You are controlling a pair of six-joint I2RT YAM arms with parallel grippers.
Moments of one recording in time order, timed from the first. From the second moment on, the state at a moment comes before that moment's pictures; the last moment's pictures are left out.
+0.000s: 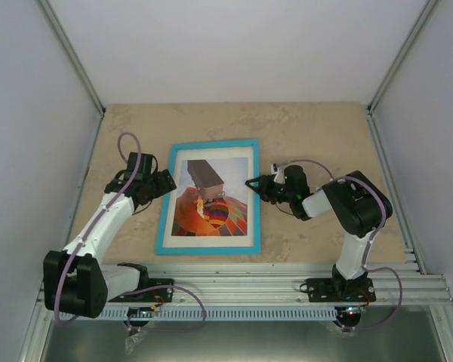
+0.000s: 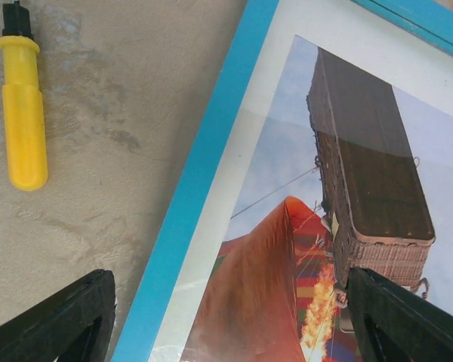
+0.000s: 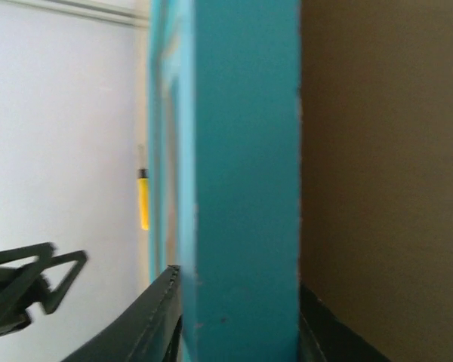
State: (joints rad) left arm -0.16 1.17 0.80 -0.58 0.04 -0.58; right arm 0.46 1.88 0.61 0.88 -0.57 1.15
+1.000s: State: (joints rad) left arm -0.16 1.55 0.95 -0.60 -0.10 -0.48; right arm 0.64 1.64 0.90 -0.18 0.03 0.59
